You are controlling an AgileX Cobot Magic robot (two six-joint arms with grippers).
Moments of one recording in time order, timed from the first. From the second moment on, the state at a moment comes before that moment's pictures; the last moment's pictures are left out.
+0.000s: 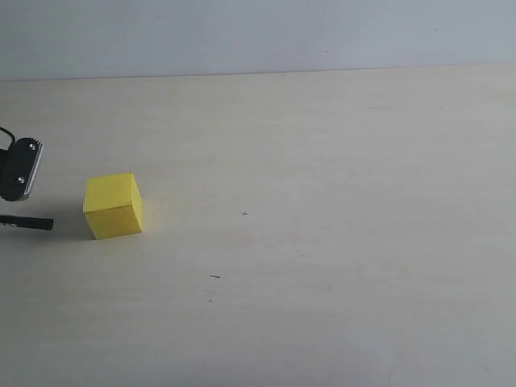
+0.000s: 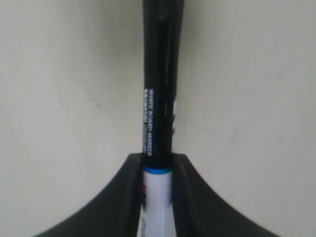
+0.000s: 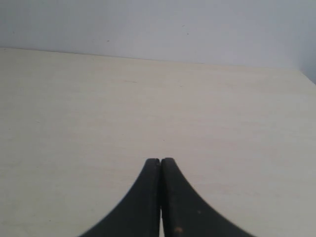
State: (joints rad) left arm -0.02 1.81 -0.94 0.26 0.61 1.35; right arm -0.16 0.00 0.00 0.11 0.37 -0.21
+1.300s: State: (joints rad) left arm -0.39 1.82 -0.96 0.19 0.46 1.29; right arm -0.16 0.00 0.00 0.11 0.37 -0.21
